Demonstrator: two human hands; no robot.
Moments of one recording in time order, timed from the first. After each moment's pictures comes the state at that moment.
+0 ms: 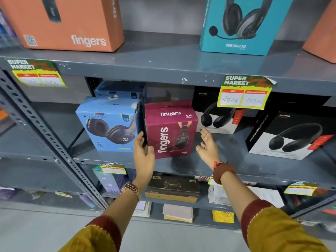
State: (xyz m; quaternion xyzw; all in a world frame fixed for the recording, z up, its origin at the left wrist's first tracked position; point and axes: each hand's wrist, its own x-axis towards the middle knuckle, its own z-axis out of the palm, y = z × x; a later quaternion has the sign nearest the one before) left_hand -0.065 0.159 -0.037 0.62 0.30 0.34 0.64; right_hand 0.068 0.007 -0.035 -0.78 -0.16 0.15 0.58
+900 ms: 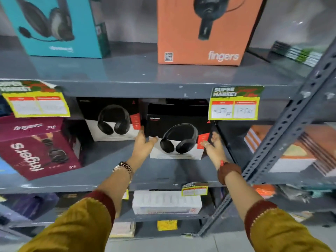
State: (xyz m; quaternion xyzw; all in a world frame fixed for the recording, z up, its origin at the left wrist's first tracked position) left_hand 0.185 -0.146 -0.011 0.74 0.19 0.17 0.63; right_hand 0.282 -0.364 -0.032 -0.77 -0.02 0.08 0.64
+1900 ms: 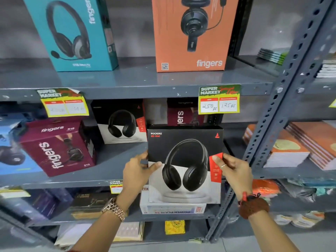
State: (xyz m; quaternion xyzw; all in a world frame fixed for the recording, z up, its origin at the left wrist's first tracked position) left_hand 0.060 -0.186 0.007 0.86 0.23 0.17 0.43; right_hand 0.152 -0.440 0.007 -0.85 -0.02 -0.06 0.53
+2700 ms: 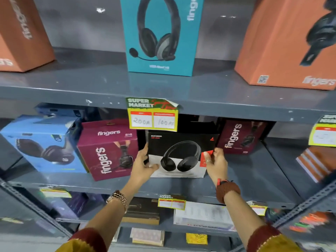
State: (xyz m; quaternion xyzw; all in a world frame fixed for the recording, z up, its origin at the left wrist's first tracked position) left_hand 0.056 0.038 -0.032 0.74 0.22 0.16 0.61; right_hand 0.174 -0.169 -0.017 -0.86 -0.06 -0.02 0.51
